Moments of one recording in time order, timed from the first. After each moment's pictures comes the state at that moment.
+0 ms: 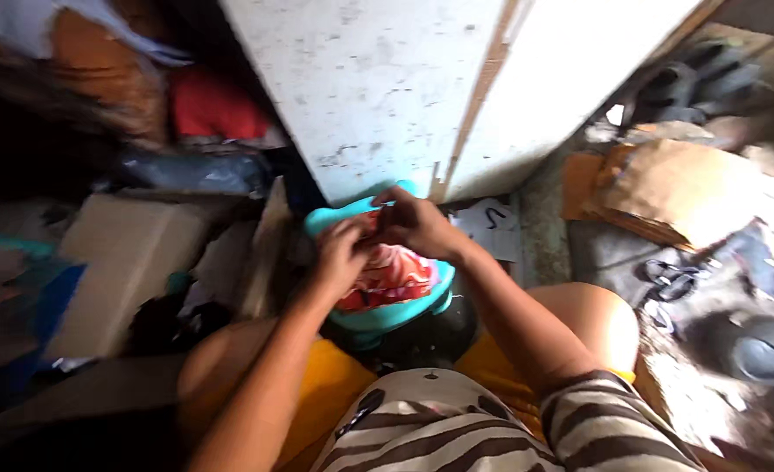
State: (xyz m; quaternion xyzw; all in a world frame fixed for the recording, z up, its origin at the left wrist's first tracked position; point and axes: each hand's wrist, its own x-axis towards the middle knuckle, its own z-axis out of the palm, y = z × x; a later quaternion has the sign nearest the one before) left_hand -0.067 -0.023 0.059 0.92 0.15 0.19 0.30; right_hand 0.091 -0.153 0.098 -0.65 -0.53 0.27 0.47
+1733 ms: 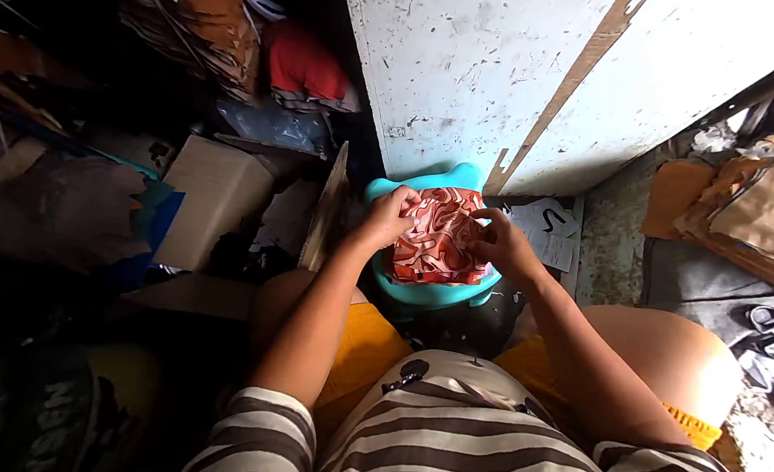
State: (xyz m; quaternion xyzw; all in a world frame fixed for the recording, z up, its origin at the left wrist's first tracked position) left_hand -0.067 0.014 0.066 0.88 0.24 0.05 0.41; right_hand 0.083 -0.191 0.039 -0.78 -0.37 0.29 0.41
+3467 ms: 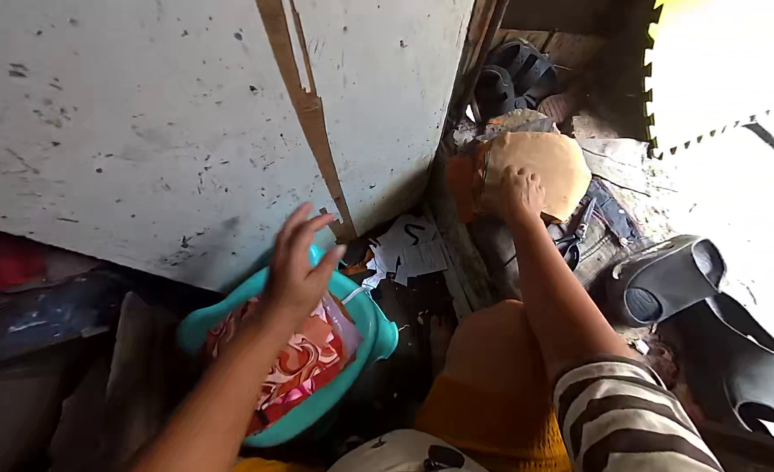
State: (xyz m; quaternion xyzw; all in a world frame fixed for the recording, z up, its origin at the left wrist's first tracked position) left_hand 0.093 -0.078 0.099 0.93 0.00 0.20 0.32; right_hand 0.330 -0.403 0.074 -0.98 -0.01 -0.04 0.18
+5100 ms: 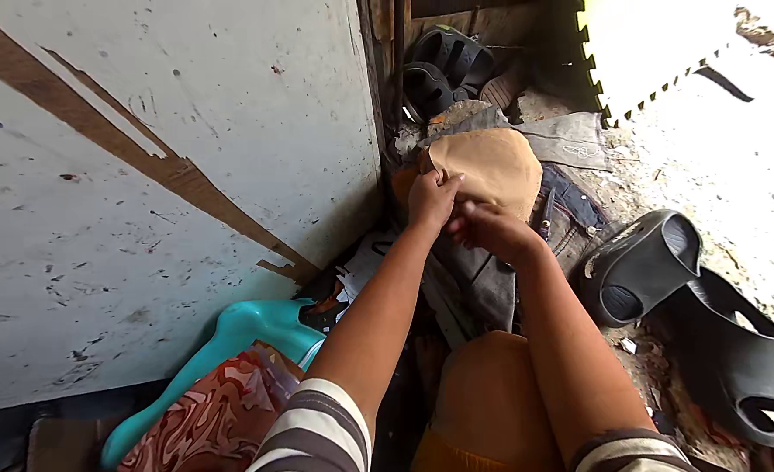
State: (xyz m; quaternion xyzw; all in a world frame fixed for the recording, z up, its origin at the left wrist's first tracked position) left_hand 0.355 -0.325 0.074 0.83 0.04 0.00 0.56; right_hand 0.316 -0.481 0.049 -0.69 -0.07 0.23 0.68
